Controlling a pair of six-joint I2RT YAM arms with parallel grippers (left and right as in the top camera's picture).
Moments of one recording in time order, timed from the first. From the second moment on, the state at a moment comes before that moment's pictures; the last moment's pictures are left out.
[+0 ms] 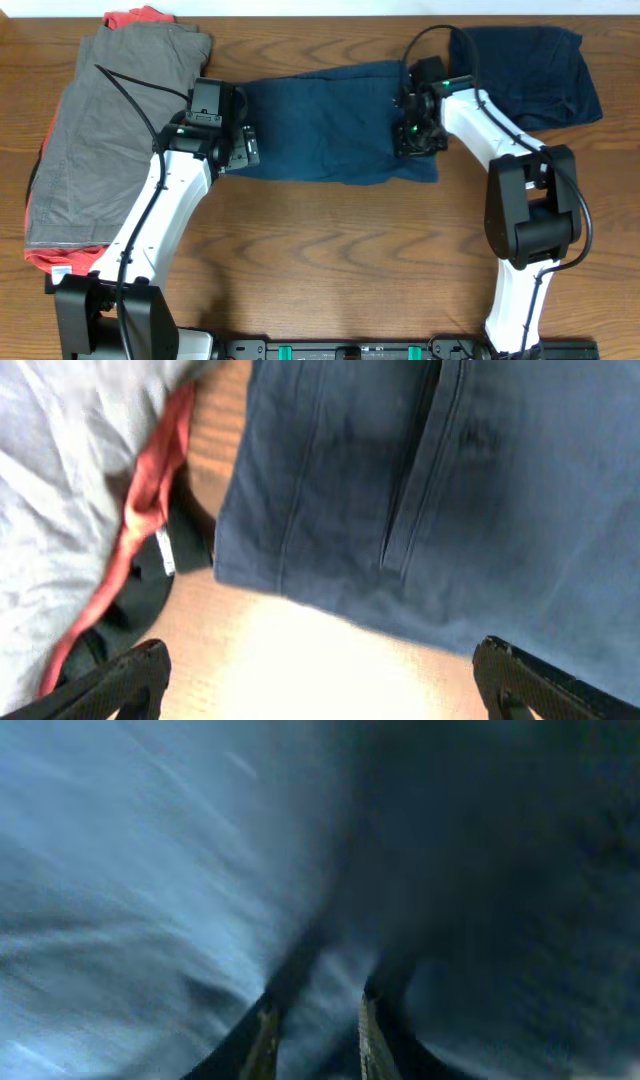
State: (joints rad) left arm -0.16 1.57 1.17 -0.78 -0.20 -0.29; right arm 0.23 2.14 1.56 -0.91 -0.18 0.13
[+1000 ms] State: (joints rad) left arm 0.09 1.91 1.38 -0.71 0.26 0.04; right arm 0.10 2.02 1.58 -1.05 -0.21 0.01
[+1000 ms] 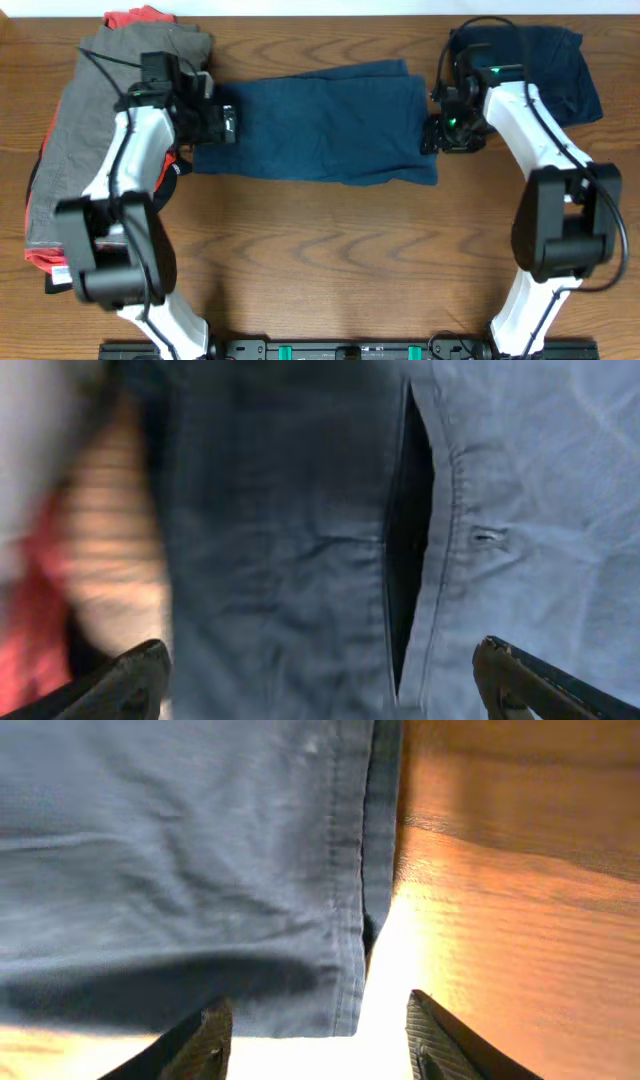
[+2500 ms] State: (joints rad) left arm 0.11 2.05 1.38 -0.63 0.30 0.04; right arm 0.10 1.92 1.59 -1.00 -0.19 0.01
